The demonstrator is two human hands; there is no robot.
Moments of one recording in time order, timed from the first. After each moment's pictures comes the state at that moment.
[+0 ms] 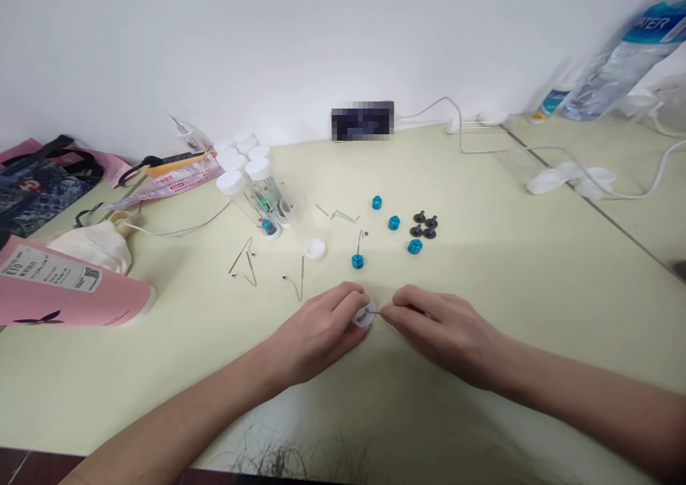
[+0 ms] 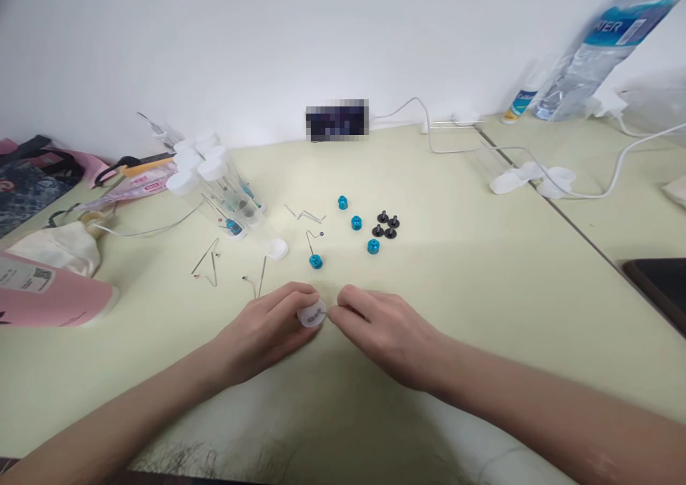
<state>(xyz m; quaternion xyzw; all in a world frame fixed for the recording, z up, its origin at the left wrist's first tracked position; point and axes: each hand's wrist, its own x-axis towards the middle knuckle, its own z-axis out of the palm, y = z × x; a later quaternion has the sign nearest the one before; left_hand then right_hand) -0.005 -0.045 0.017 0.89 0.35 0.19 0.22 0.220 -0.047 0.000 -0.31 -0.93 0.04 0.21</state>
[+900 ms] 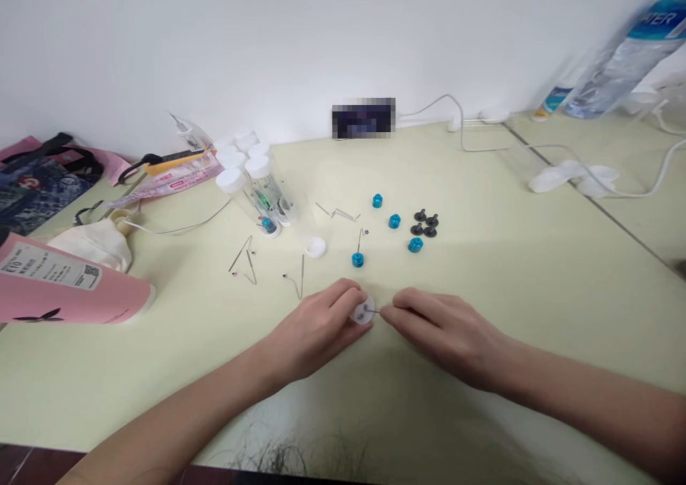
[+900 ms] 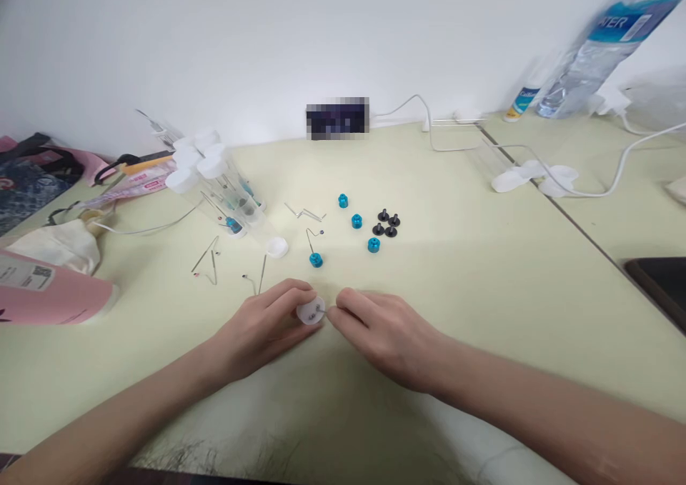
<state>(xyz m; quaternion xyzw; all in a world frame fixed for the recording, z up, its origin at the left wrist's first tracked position) -0.007 -0.045 0.015 0.88 0.38 0.19 0.23 0.217 -0.049 0.011 -0.31 -0.93 0.07 0.19</state>
